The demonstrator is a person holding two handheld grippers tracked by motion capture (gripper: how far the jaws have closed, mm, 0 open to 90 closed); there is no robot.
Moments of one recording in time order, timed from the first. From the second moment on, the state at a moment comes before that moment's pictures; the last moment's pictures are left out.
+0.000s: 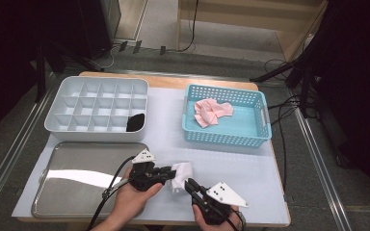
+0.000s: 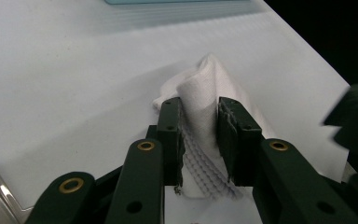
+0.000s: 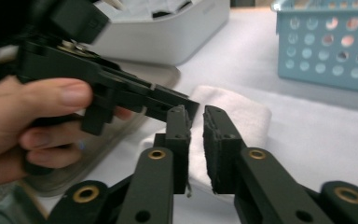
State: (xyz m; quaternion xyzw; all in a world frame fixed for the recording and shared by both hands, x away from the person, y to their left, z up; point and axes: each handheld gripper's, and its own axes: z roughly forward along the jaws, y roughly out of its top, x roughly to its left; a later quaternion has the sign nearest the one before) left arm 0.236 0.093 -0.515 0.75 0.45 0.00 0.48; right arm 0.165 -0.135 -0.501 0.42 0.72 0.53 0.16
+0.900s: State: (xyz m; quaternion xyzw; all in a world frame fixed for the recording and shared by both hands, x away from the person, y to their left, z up) left arm 0.248 0.093 -0.526 0.75 0.48 -0.06 0.45; right arm 0.166 -0.117 -0.530 0.45 0.76 0.43 0.17
